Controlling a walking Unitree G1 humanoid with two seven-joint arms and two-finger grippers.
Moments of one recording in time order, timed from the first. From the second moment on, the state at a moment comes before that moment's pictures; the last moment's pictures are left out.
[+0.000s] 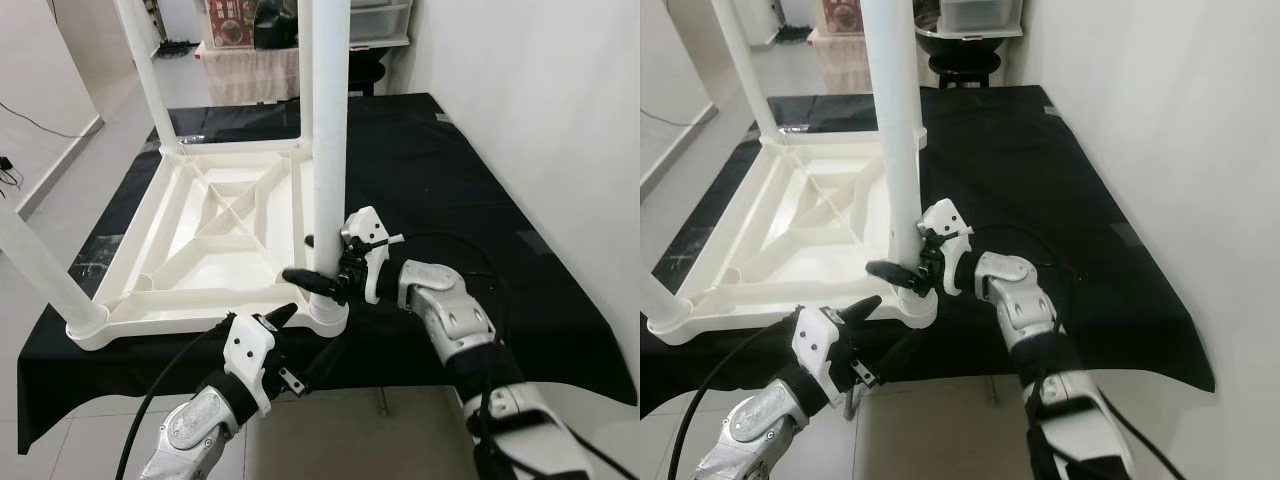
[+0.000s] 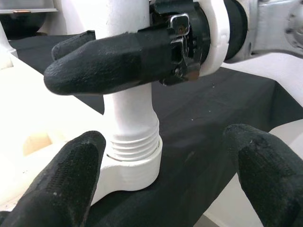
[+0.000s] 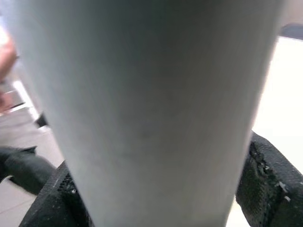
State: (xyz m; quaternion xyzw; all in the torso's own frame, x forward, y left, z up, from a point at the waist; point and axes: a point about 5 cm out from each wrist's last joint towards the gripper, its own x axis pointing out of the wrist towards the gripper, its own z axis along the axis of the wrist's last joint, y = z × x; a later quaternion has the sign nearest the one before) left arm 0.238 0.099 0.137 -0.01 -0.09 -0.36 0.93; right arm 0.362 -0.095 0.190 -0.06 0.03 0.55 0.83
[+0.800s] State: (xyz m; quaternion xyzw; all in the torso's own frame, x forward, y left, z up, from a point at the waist) left arm 0.236 0.098 0.134 -0.01 -0.08 -0.36 0.93; right arm 0.365 -0.103 0.166 -0.02 0.01 0.41 0.91
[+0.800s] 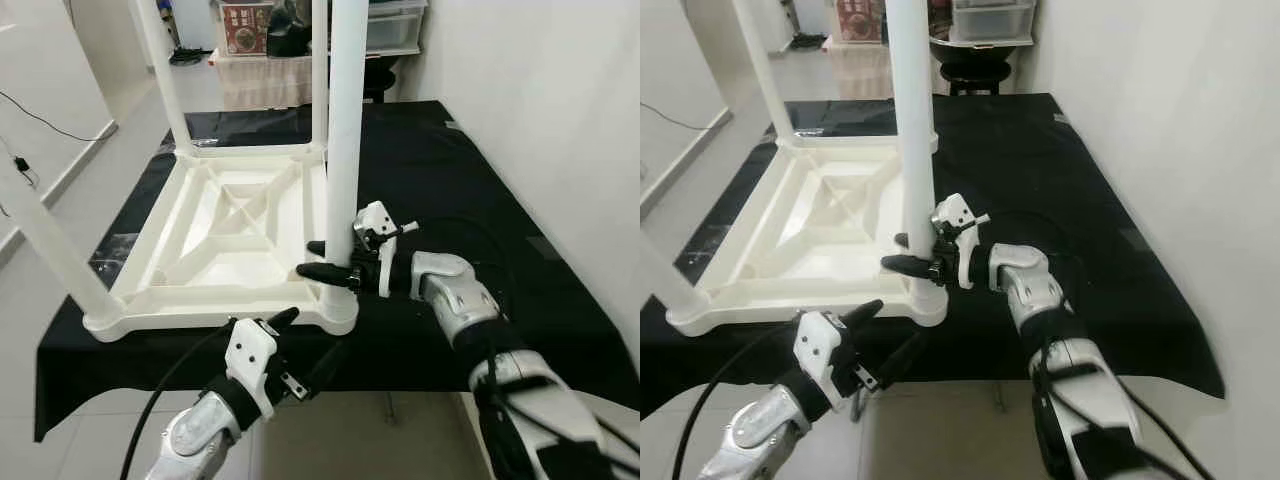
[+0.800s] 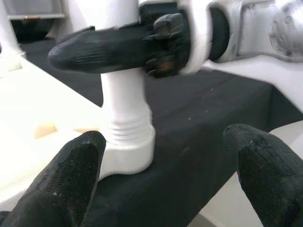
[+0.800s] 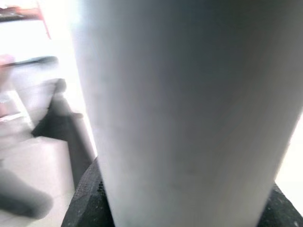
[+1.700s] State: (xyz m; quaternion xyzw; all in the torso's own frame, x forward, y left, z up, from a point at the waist) left arm 0.243 0.098 0.143 -0.02 -0.10 -0.36 0.93; right arm 0.343 -0.110 0.174 -0.04 0.00 0.38 0.92
